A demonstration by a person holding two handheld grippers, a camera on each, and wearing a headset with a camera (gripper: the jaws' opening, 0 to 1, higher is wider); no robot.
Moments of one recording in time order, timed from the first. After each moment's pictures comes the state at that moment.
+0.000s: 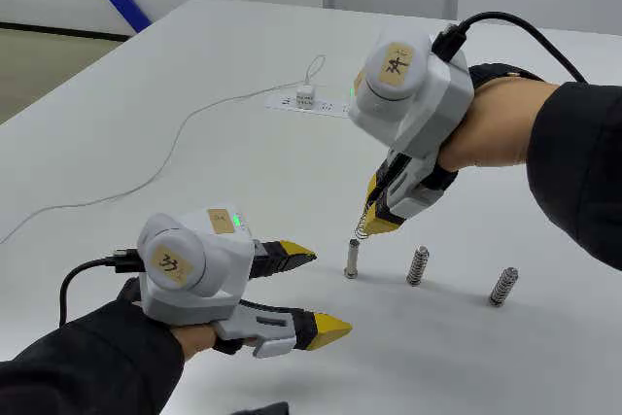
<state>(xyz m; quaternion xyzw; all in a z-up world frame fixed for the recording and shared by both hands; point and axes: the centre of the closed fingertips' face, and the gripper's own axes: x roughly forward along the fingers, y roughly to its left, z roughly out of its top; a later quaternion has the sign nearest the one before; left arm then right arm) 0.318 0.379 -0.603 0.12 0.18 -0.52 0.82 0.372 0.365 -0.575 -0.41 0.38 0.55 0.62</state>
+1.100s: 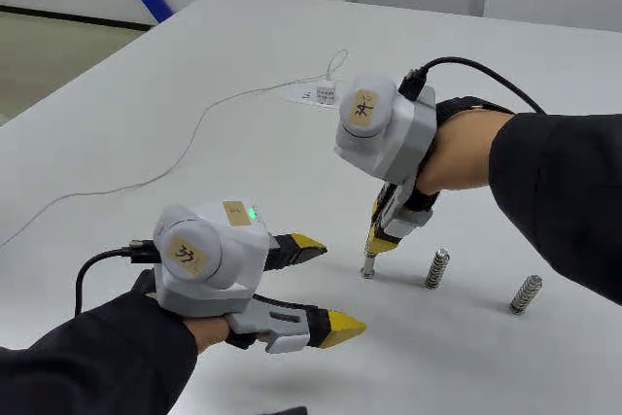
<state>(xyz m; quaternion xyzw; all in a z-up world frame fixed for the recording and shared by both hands) 0.321 0.383 -0.604 0.11 0.19 -0.51 0.83 0.376 0.369 -0.626 -0.42 0.44 0.53 0.59</state>
